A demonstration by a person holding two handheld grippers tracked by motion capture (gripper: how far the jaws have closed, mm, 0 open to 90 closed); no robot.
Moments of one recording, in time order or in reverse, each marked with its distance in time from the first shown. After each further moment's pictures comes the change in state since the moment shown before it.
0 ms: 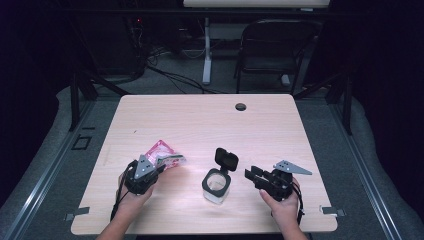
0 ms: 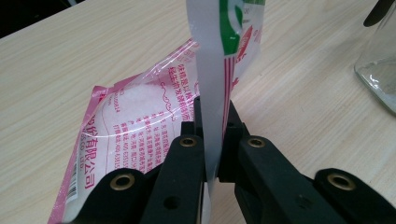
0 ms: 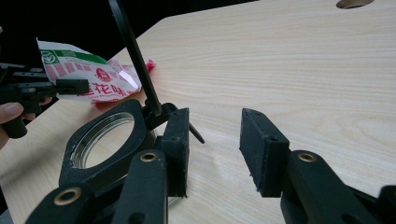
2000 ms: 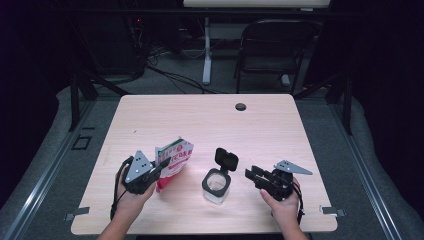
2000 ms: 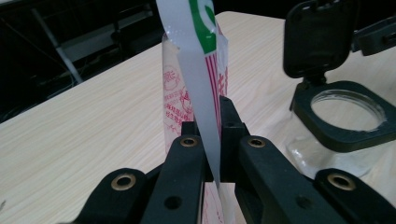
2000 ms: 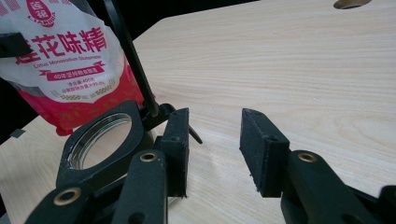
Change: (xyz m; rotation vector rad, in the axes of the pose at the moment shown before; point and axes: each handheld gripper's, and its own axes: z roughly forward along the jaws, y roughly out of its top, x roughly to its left) left arm -0.025 0.049 -0.046 -0.210 -0.063 0.050; right arm -0.001 0.000 0.000 -0.003 -0.004 0.002
